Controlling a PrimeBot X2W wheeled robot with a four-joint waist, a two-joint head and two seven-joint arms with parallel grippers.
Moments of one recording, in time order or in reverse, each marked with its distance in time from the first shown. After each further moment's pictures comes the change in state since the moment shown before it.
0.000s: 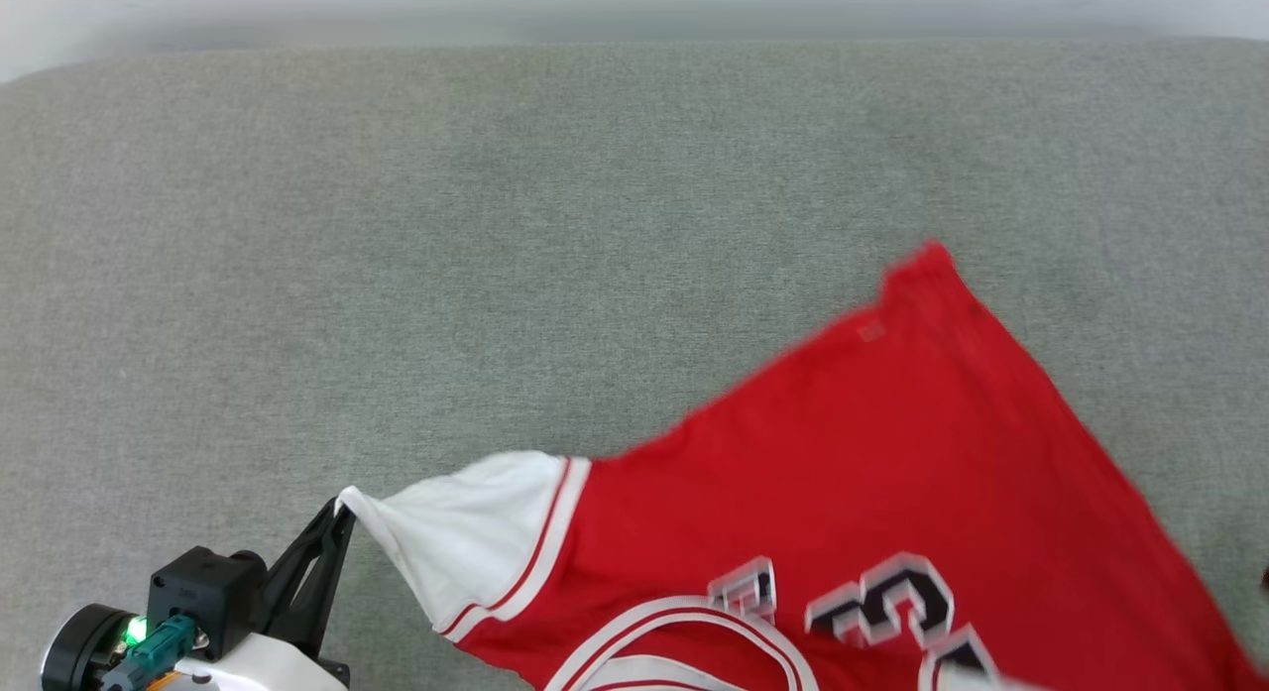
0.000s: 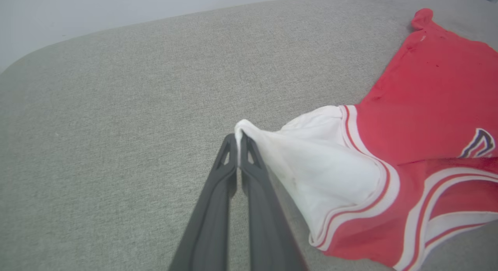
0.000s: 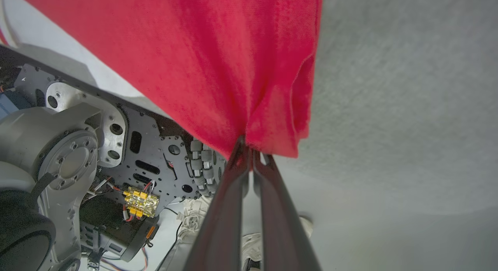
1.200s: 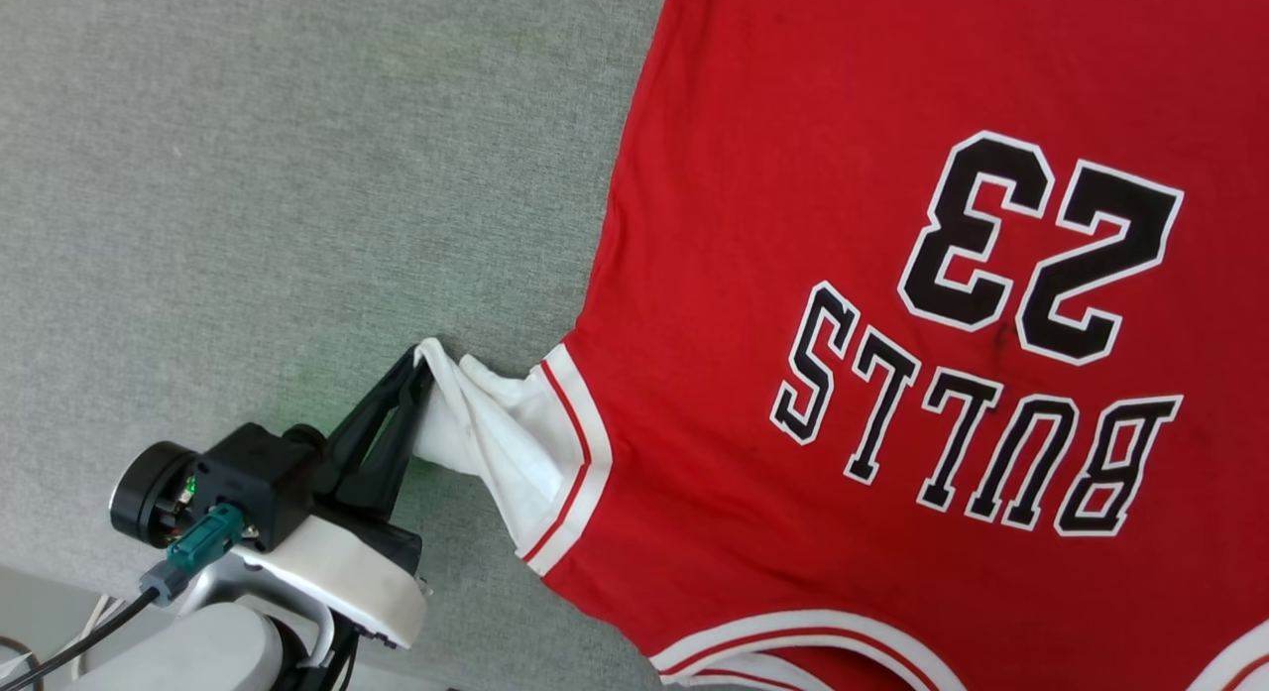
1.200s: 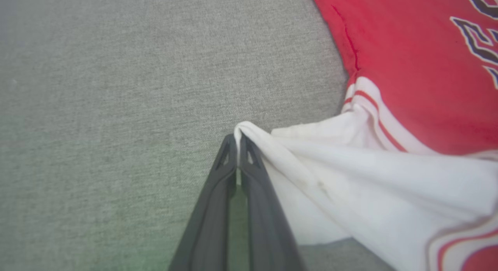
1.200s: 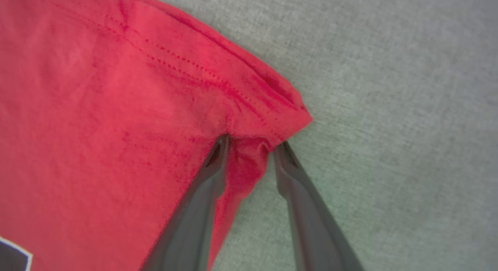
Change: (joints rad) left arm -0.238 -0.113 -0.005 0.021 0.096 -0.091 0.009; right arm -1.103 0.422 -0.191 0.421 -0.392 0.000 0.444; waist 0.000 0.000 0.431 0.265
